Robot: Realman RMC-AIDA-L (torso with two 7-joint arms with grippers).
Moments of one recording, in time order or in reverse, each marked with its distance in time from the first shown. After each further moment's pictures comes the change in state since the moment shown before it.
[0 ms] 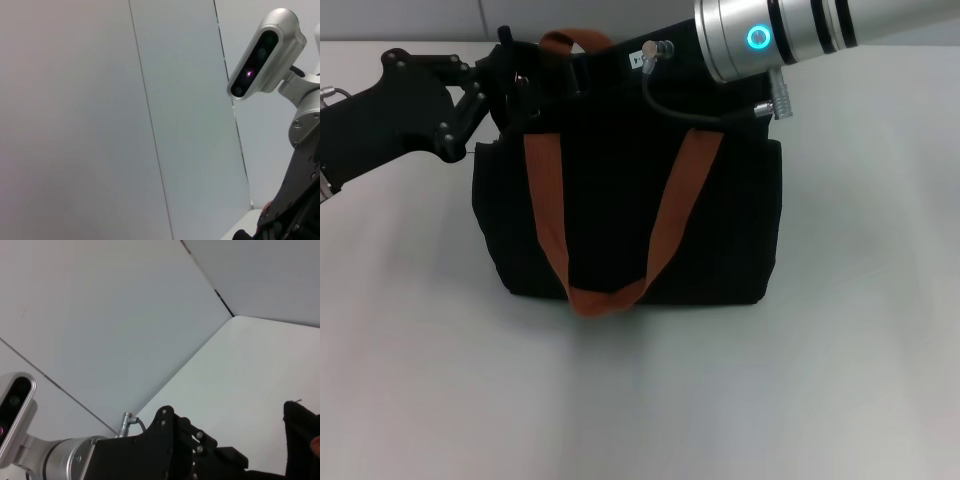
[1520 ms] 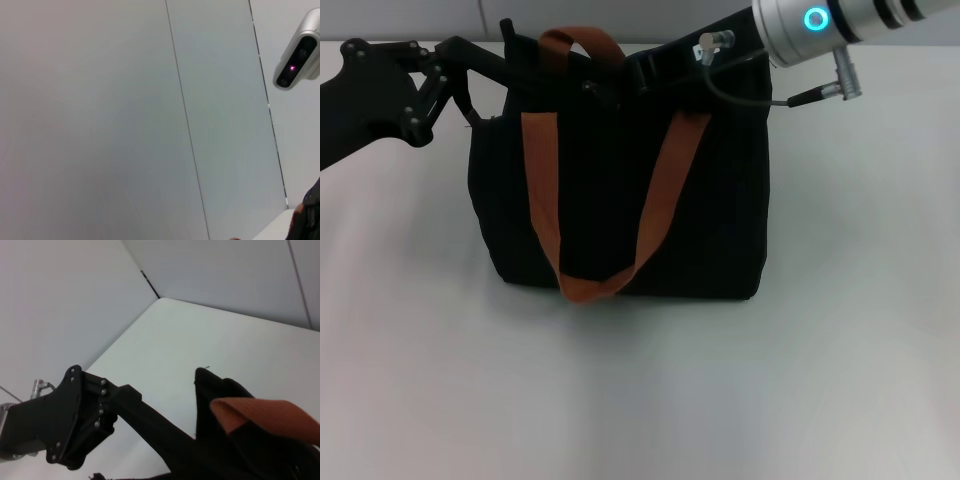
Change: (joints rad) left arm 0.012 0.009 -0.072 0.000 0.001 -0.024 0.004; right arm -0.109 -0.008 -0.015 -0.322 -0.294 -0.059 0.286
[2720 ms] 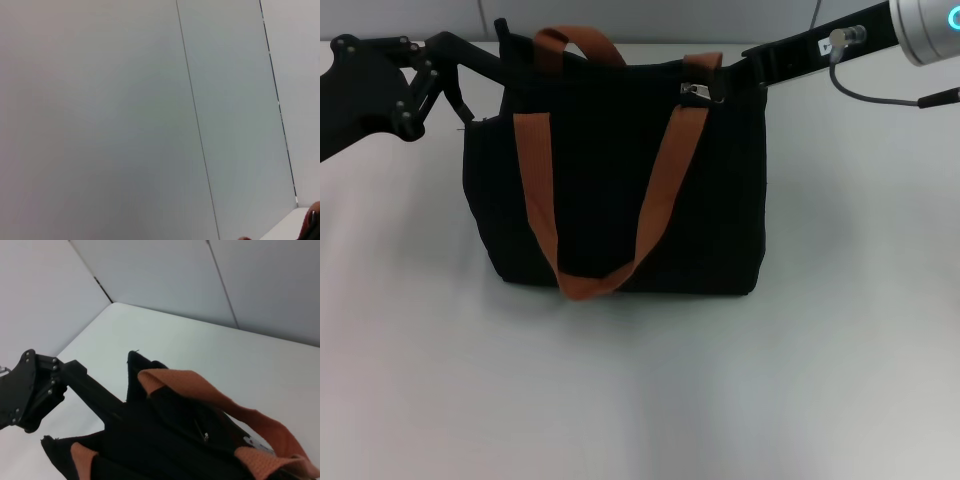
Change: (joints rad) left arm 0.001 0.002 -0.012 0.006 -0.001 -0.012 -0.006; right arm -0.195 -0.001 0.097 -0.361 -0.134 -0.200 0.086
